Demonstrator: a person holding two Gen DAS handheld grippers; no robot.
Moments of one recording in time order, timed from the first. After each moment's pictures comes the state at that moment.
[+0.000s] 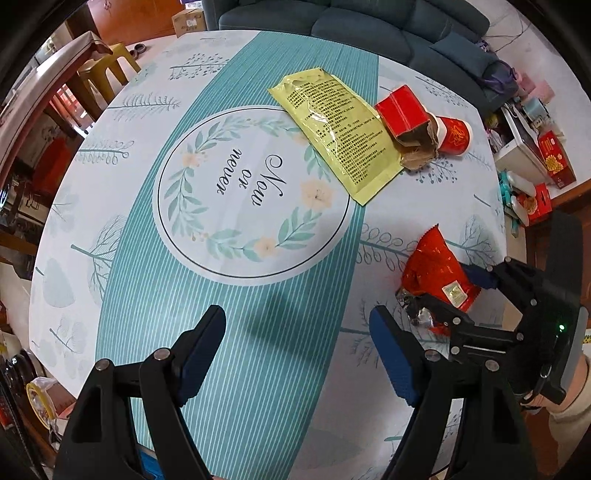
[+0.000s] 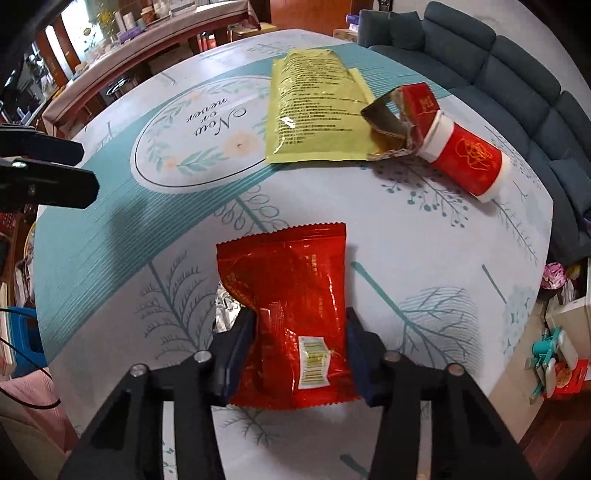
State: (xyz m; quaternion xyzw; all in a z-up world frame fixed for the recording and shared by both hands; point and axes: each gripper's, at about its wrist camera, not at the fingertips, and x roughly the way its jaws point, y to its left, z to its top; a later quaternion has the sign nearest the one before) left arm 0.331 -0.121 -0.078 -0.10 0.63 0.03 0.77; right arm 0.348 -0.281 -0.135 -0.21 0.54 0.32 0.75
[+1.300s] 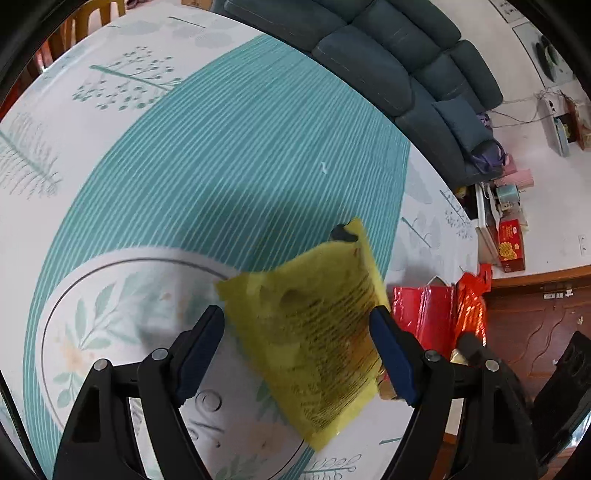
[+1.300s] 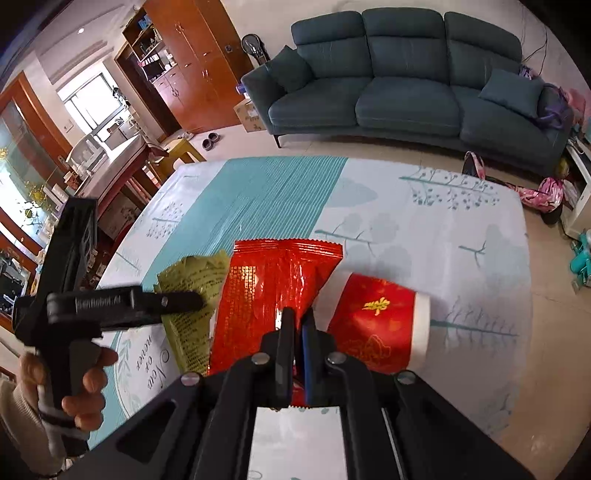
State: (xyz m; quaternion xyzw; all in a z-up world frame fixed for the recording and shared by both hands) left arm 0.538 -0.072 -0.151 -0.29 0.59 -0.03 0.75; right arm 0.503 -0.309 -0.091 0.05 0.50 0.22 0.84
